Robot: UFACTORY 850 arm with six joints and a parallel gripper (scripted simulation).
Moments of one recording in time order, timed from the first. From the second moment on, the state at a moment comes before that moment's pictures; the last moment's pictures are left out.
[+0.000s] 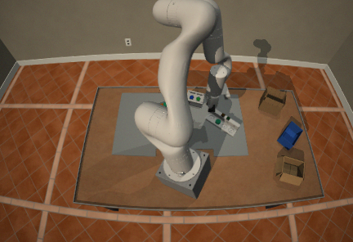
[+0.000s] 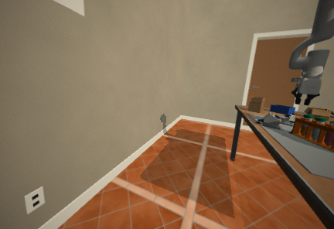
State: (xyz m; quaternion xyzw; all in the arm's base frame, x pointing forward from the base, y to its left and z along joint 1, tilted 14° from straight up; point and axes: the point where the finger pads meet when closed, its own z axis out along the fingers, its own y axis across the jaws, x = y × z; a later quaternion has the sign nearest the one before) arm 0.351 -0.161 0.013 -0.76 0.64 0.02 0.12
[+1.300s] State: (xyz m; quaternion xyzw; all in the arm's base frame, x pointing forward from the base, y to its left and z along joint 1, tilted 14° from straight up) arm 0.379 0.033 0.061 -0.55 0.83 0.06 0.11
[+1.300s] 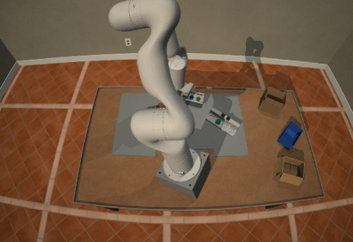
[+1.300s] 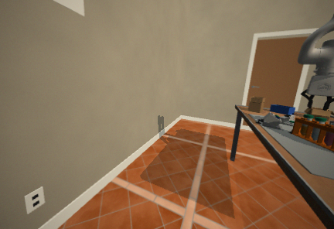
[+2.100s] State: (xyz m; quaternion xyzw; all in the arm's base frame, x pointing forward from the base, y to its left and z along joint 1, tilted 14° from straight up) arm 0.389 0.095 0.064 -0.55 0.83 0.07 0.10
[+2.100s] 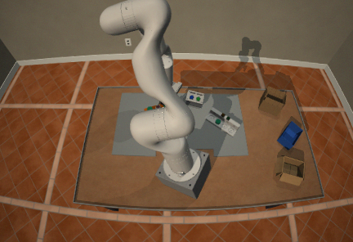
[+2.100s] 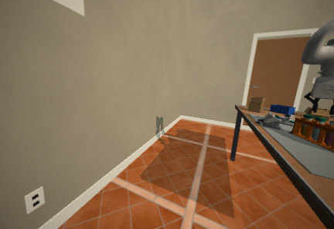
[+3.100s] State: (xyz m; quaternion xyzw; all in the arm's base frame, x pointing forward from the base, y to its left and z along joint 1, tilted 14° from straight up) arm 0.393 0.102 0.037 -0.55 0.83 0.07 0.10
